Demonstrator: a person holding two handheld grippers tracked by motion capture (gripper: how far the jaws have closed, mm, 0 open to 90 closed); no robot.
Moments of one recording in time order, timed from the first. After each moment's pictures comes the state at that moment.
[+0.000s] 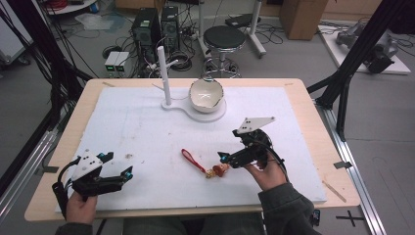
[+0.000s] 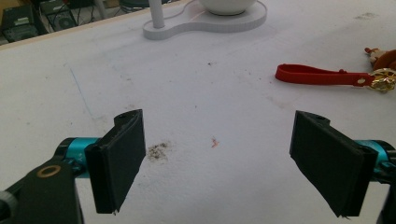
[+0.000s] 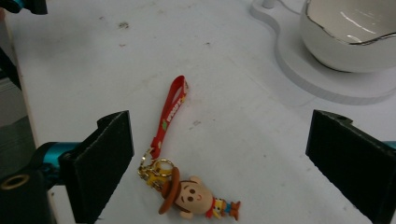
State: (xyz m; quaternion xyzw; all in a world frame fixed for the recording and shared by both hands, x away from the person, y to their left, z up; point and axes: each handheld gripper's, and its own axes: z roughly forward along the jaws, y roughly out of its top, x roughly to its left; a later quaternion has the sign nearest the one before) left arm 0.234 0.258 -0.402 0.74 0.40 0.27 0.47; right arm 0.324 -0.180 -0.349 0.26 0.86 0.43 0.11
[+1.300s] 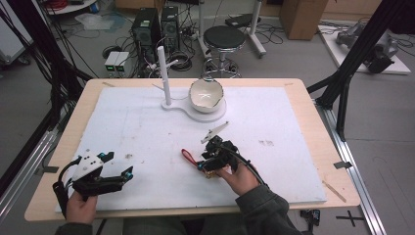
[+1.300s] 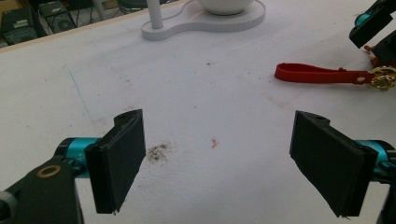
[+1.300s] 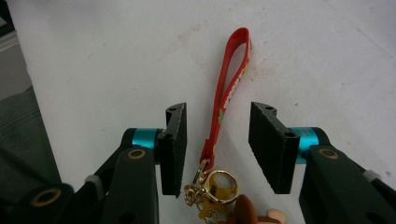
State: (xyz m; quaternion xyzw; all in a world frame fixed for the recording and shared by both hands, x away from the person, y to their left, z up) left arm 0.234 0.257 -0.401 0.74 0.39 0.27 0.47; right arm 0.334 -0.103 -0.392 0.26 0.91 0.32 0.02
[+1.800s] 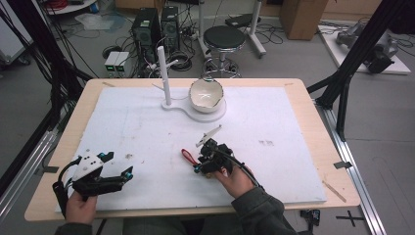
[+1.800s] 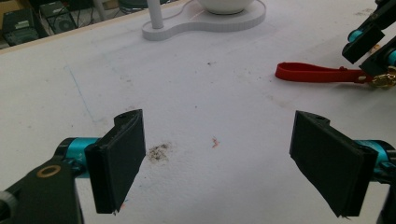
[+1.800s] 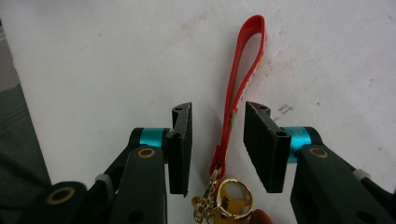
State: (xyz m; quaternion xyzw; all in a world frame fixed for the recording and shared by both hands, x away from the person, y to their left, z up) left arm 0.234 0.257 -0.401 0.74 0.39 0.28 0.46; right arm 0.332 -0.090 -0.405 0.26 0.92 0.30 0.02
